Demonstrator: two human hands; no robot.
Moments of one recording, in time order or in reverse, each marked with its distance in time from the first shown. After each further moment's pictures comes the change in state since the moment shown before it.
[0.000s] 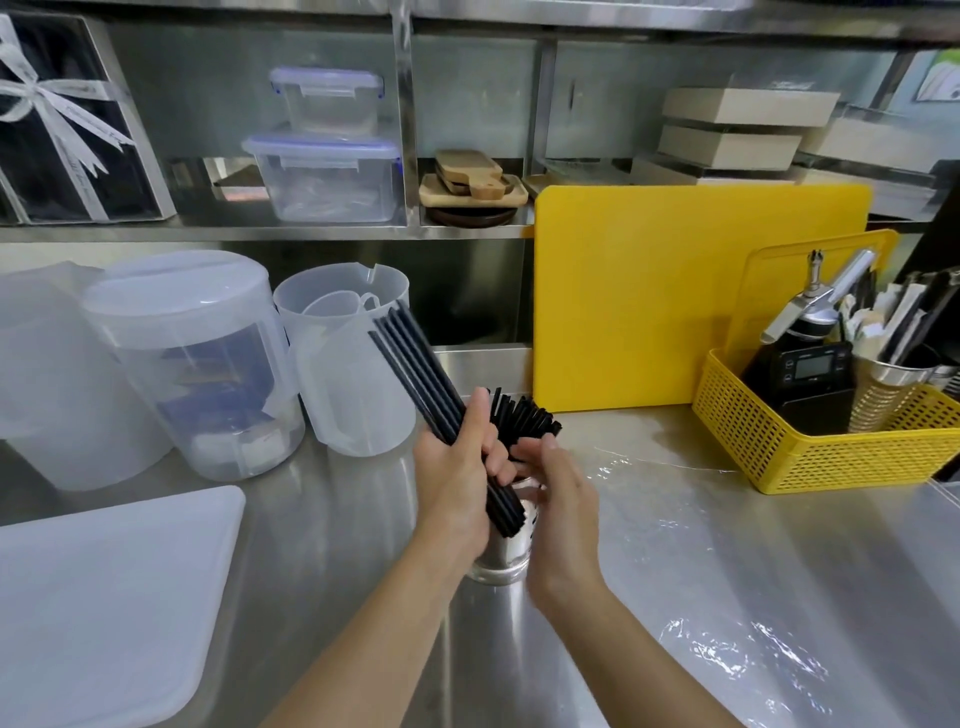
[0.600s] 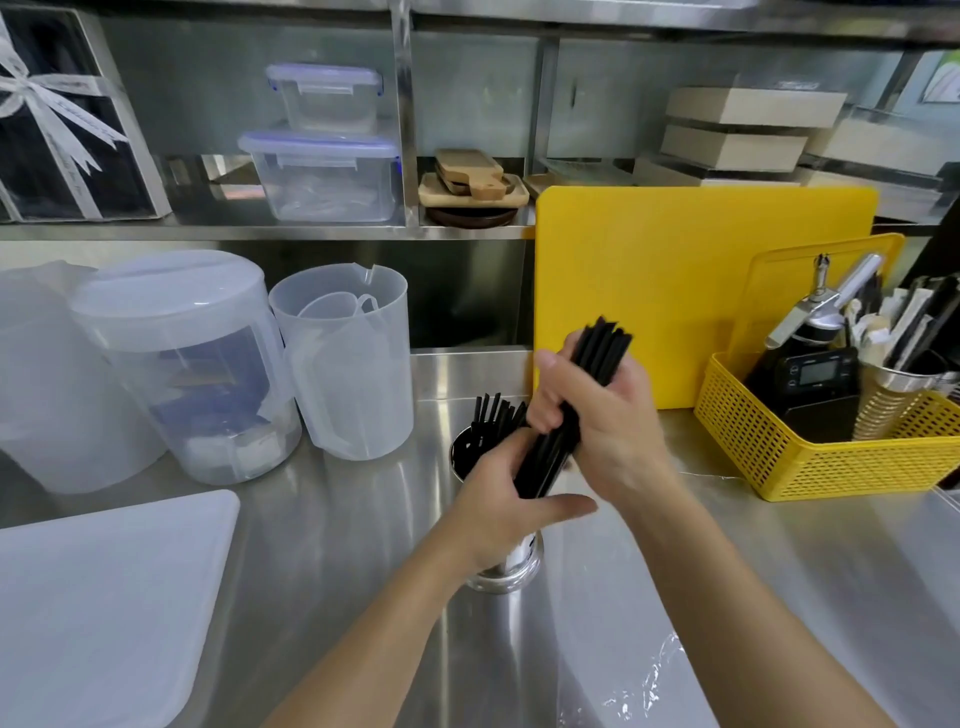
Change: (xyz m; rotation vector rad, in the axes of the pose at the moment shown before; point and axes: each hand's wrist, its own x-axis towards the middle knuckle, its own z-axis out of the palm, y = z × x) left_hand 0.000 -0.009 -0.006 0.681 -0.500 0.031; right_hand 0.039 -0.080 0.006 0.003 -0.459 -0.292
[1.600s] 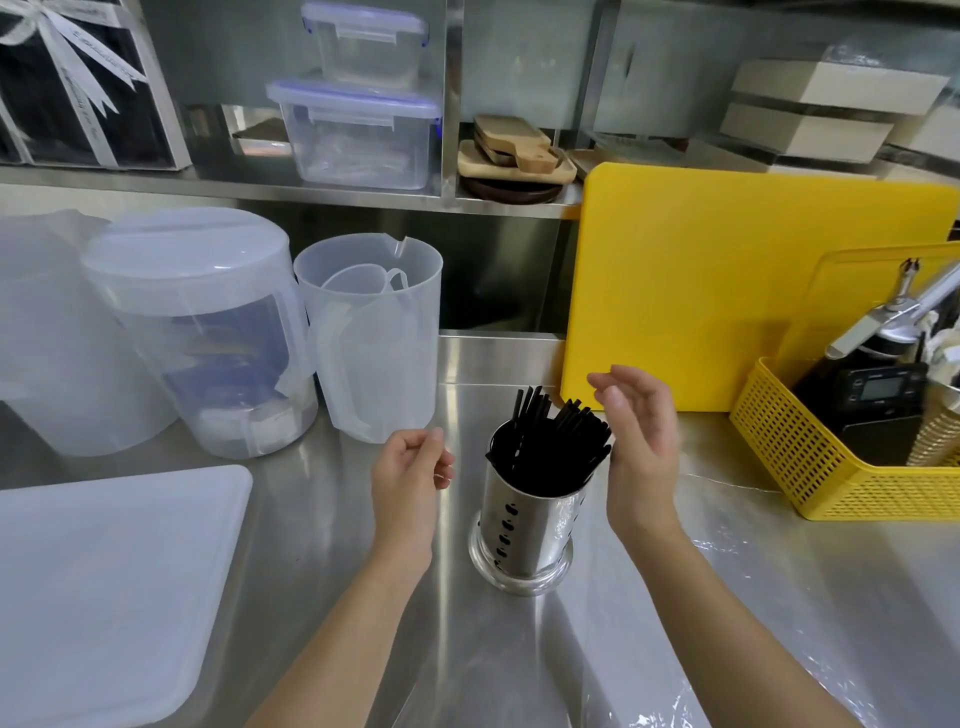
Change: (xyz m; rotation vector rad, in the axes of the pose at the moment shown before) left_hand 0.007 -0.063 -0.063 -0.359 0.804 -0.205; right_hand 0.008 0.078 -0.024 -0.177 0.298 -0.132
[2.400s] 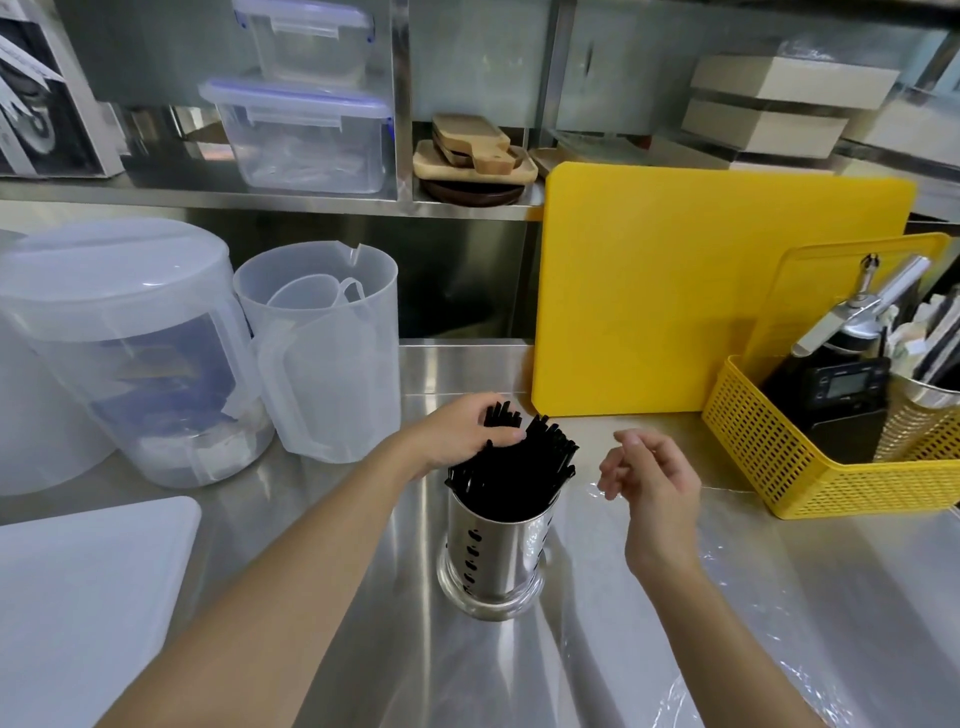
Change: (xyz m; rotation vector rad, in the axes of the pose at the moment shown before) left_hand 0.063 0.022 0.073 0.792 -0.964 -0.023; right_hand 0.008 0.024 -0.056 -0.055 0.214 0.249
